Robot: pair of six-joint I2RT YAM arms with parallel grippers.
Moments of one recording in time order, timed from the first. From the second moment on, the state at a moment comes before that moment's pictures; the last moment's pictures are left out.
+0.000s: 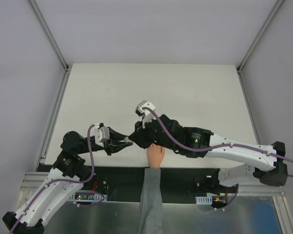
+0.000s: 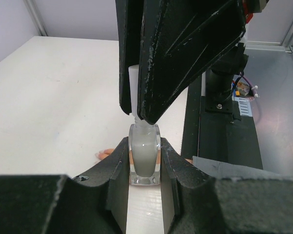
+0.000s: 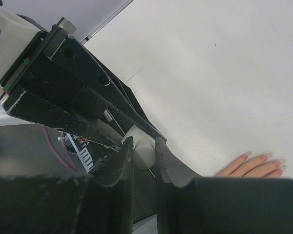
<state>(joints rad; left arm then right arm) -0.53 0.37 0.40 0.08 0.85 -0.07 1.35 1.27 1.28 -0.41 0.25 0.42</state>
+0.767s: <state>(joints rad) -0.53 0.40 0.39 0.08 0.87 -0.10 1.31 1.34 1.38 -0.60 0.14 0.40</state>
